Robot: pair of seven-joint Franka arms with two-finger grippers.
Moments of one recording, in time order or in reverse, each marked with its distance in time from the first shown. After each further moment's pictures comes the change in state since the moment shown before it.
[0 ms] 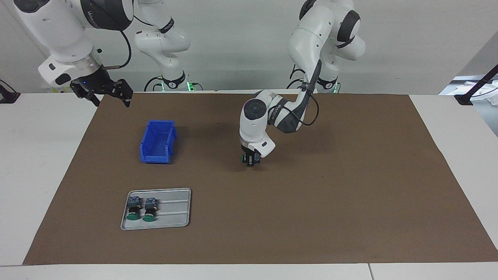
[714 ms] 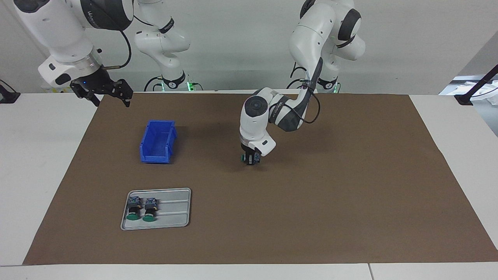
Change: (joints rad) left arm 0.001 -0.026 0.008 0.007 0.000 0.004 0.004; right arm 0.000 0.000 0.000 0.000 0.000 0.000 0.000
